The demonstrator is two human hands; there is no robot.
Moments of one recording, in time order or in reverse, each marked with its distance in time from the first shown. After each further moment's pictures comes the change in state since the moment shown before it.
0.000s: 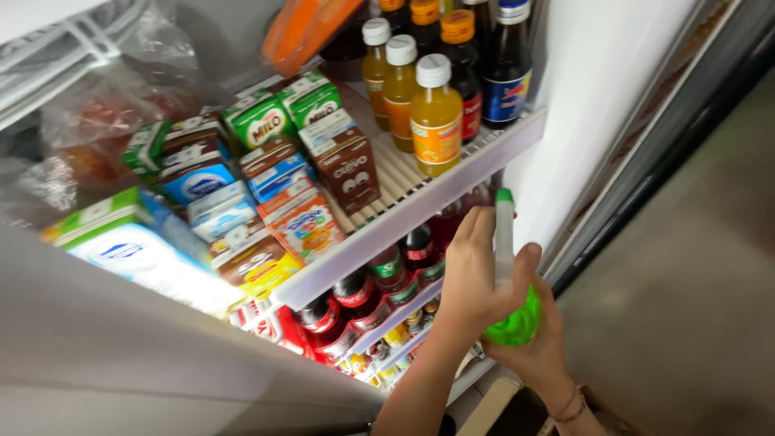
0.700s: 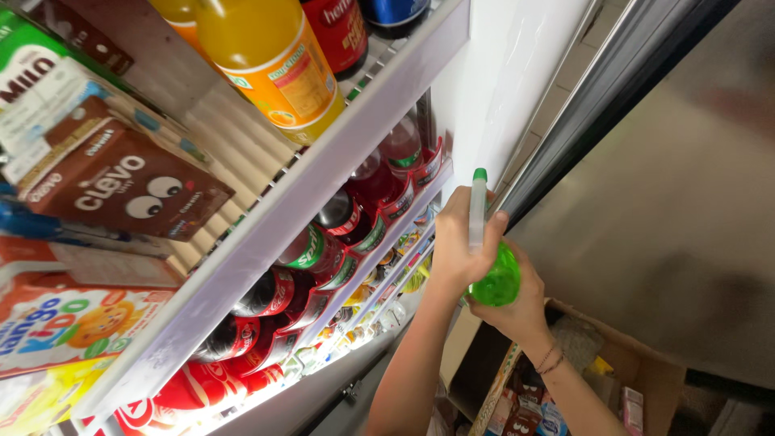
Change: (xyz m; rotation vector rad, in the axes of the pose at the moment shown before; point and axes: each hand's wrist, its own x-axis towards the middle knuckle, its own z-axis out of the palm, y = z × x) left_hand -0.051 -0.133 0.115 -0.164 -0.181 -0.191; right_hand -0.036 0.117 -0.033 -0.212 0.062 0.192
